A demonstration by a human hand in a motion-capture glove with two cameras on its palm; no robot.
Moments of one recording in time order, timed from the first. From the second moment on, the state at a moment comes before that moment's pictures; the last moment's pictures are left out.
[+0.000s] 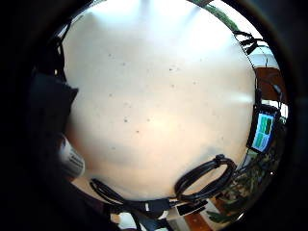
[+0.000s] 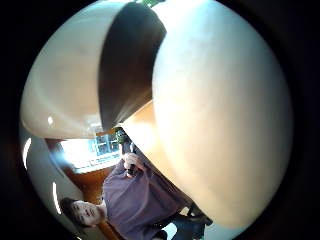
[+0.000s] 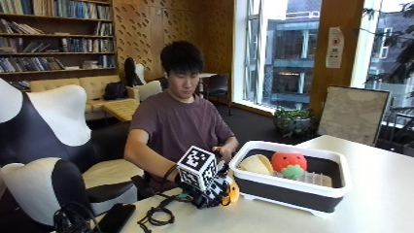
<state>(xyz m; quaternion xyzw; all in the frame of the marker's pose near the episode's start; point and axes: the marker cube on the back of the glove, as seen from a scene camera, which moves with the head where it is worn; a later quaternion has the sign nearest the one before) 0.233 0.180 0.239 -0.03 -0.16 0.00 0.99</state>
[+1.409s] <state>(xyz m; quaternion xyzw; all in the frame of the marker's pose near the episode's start) 0.043 0.007 -0.022 -0.04 0.06 0.08 0.99</state>
